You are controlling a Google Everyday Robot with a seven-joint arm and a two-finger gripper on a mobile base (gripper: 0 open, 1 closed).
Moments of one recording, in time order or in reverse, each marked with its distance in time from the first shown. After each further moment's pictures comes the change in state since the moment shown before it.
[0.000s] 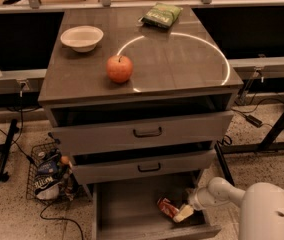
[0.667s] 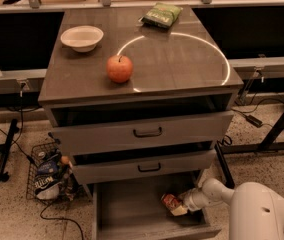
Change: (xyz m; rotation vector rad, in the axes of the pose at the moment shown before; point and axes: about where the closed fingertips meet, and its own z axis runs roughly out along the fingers) arm 0.002 -0.002 0.029 -0.005 0.017 -0.020
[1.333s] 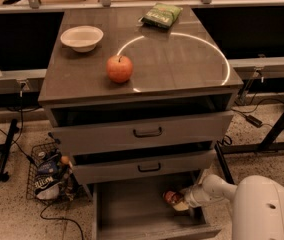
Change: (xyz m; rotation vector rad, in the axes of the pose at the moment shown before) arm -0.015 -0.002 -0.024 0.038 0.026 -0.027
